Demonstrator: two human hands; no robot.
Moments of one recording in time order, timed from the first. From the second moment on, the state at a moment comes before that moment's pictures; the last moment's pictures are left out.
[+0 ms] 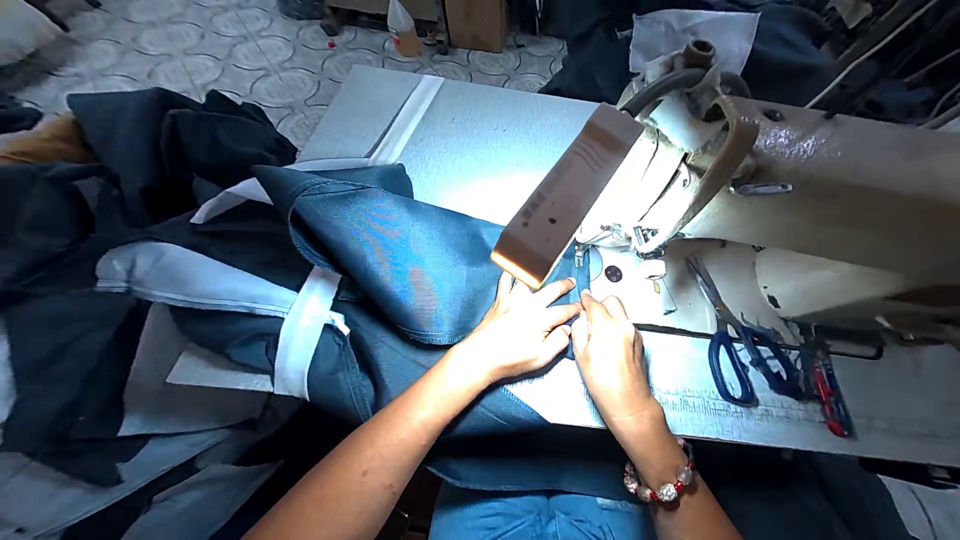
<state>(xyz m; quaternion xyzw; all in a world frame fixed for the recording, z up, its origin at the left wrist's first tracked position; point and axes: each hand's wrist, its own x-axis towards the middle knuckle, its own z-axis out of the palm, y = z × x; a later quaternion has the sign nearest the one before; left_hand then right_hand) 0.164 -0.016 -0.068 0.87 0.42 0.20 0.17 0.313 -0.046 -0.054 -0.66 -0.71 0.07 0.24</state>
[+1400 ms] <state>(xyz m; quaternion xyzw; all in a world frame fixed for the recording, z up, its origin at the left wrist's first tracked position) 0.171 -0.030 -0.075 0.86 0.39 0.34 0.04 0.358 -0.047 -0.084 -0.48 -0.78 0.08 0.39</state>
